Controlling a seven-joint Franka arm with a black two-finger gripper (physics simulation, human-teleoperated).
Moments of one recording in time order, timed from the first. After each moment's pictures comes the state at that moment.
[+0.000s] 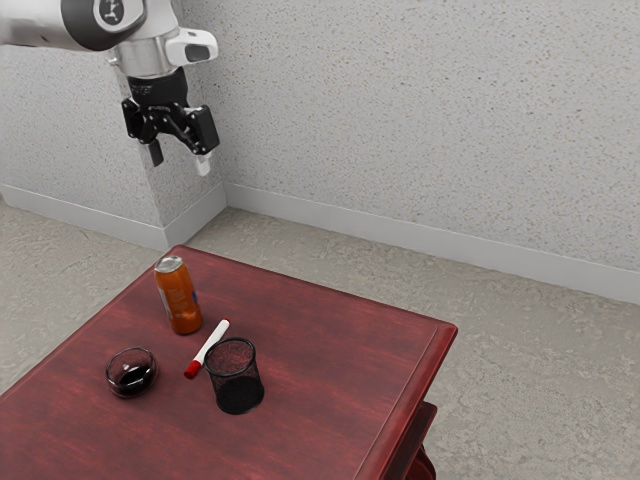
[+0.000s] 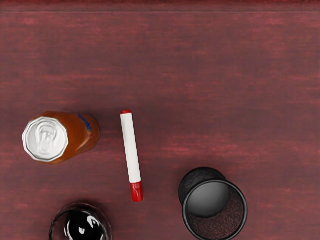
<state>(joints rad) 0.00 0.00 0.00 -1.57 0.00 1.56 0.00</state>
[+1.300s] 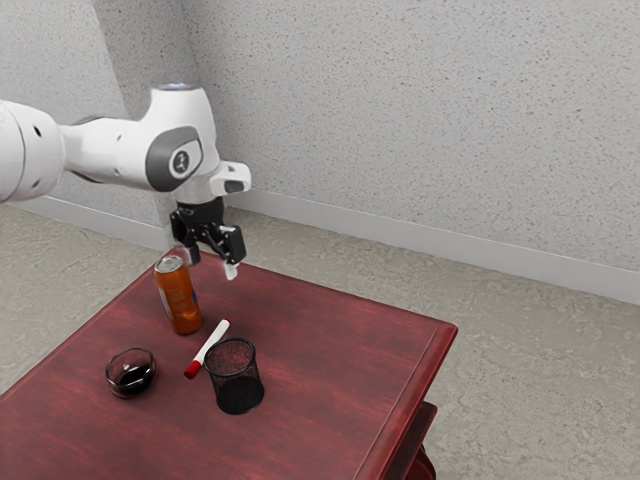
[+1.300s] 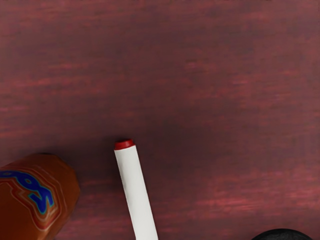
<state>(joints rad) -0.22 0.22 0.29 -1.88 -0.06 2.01 0.18</state>
